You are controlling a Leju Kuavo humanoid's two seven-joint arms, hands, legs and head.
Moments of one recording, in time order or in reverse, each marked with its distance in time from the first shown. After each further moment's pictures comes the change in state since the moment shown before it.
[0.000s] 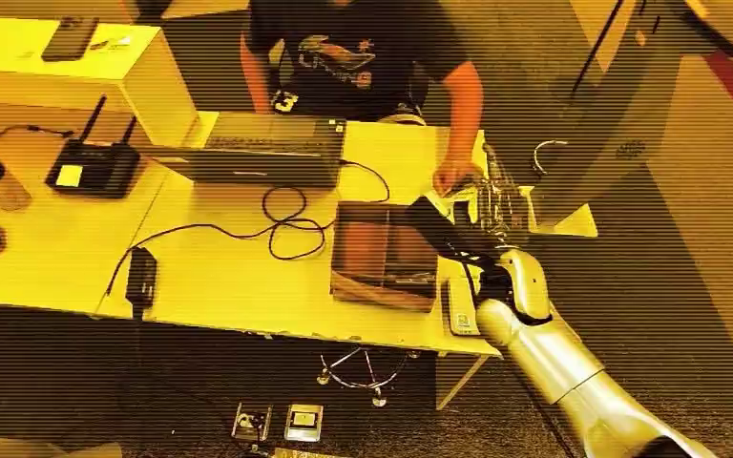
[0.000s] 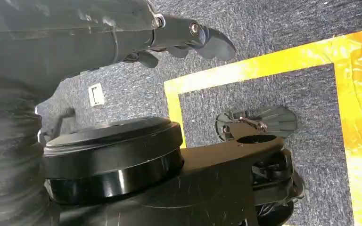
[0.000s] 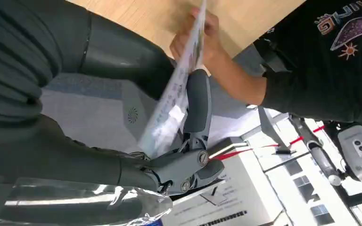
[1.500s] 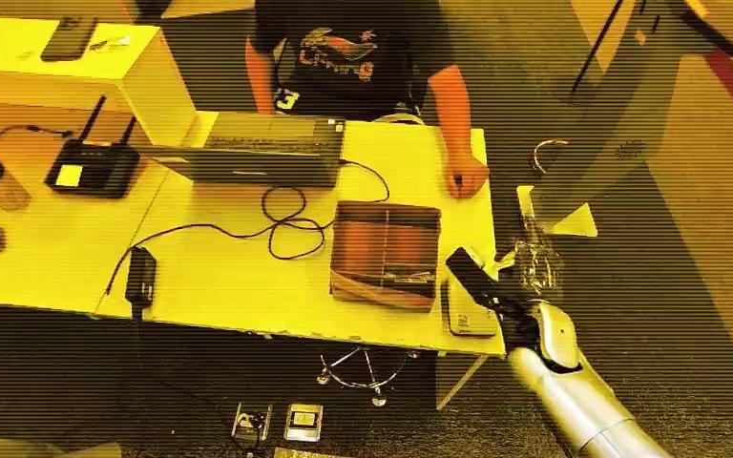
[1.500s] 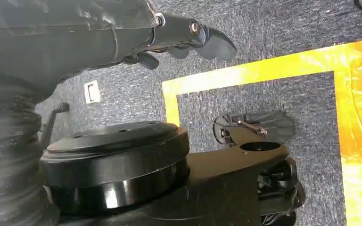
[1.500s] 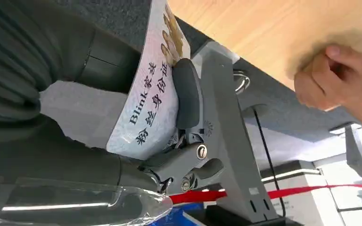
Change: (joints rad) left arm 0.030 0.001 0.000 -0.001 0.037 0.033 -0.064; right arm 0.173 -0.125 -0.042 0.040 0.051 0.037 0.100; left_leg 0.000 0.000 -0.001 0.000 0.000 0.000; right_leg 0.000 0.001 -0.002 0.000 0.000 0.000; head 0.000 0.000
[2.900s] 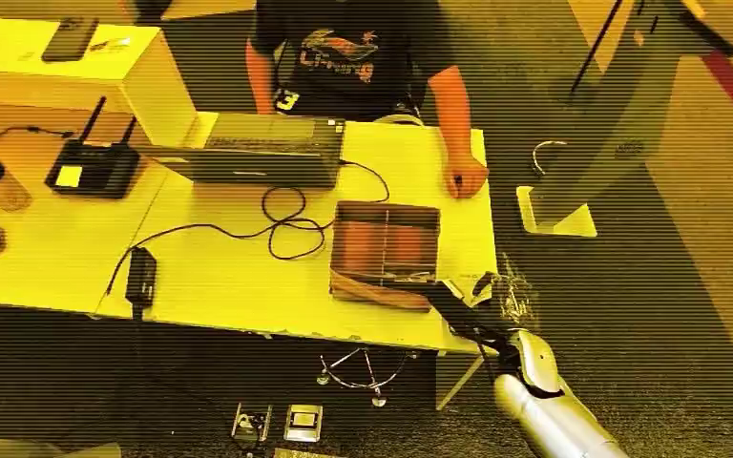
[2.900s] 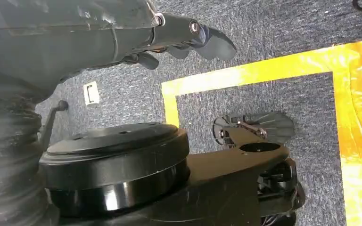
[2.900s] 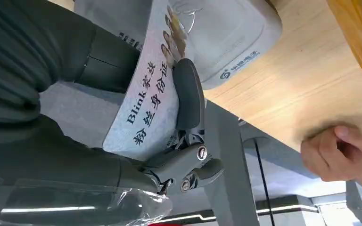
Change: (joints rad) left arm 0.001 0.003 0.000 0.000 -0.003 -0.005 0.000; right arm 0.064 0.043 0.045 0.050 -0.040 0.037 -0.012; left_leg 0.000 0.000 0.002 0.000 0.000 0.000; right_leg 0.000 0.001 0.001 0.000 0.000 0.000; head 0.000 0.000
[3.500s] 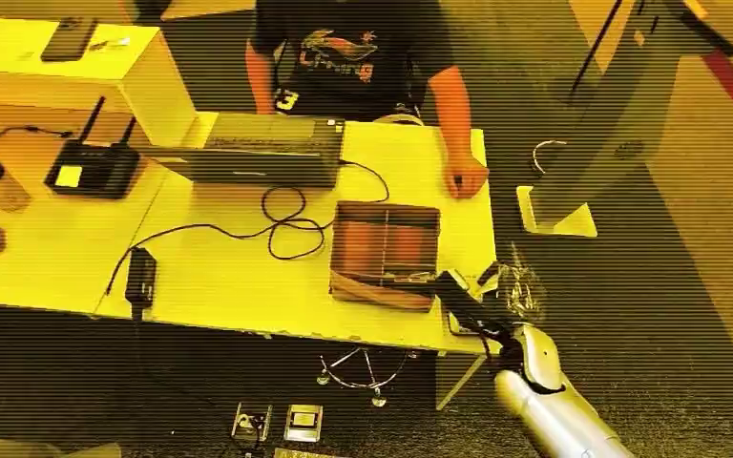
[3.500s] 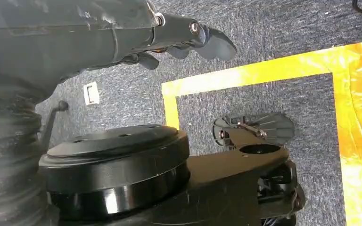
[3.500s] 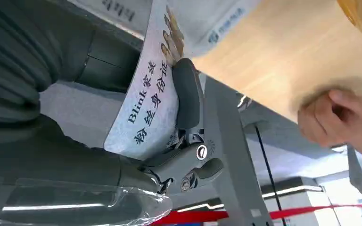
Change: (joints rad) left arm 0.002 0.005 0.000 -0.005 0.001 0.002 0.000; right arm -0.019 -0.013 0.005 -0.051 0.019 -0.088 0.030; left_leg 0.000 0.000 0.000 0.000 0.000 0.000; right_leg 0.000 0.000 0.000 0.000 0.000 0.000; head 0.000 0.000
